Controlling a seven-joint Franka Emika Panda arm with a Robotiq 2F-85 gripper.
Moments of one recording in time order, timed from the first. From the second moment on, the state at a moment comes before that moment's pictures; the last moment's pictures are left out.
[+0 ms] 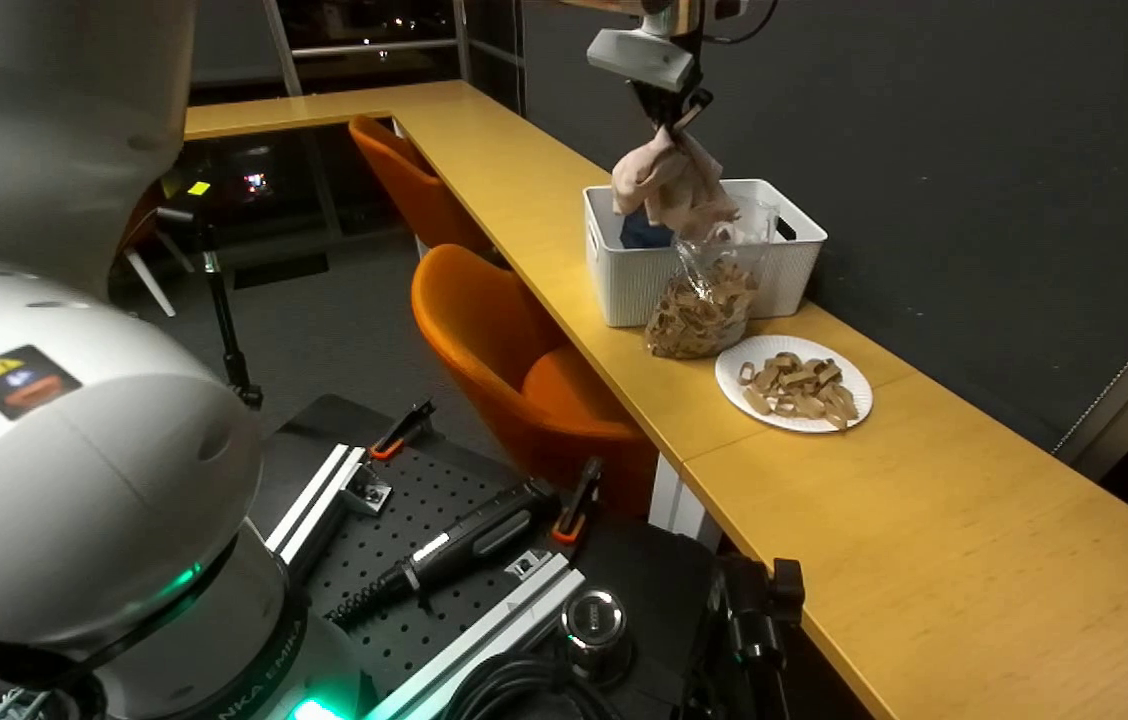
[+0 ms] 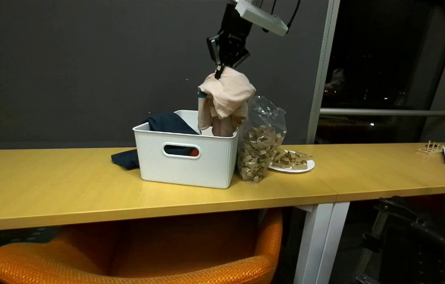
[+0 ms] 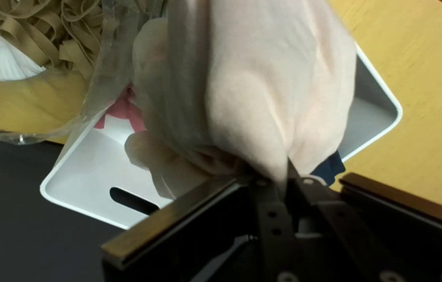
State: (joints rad) arm 0.00 0.53 -0.04 -1.50 0.10 2.39 0.11
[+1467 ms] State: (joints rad) arm 0.09 0.77 -0.02 -1.19 0.10 2.28 0.17
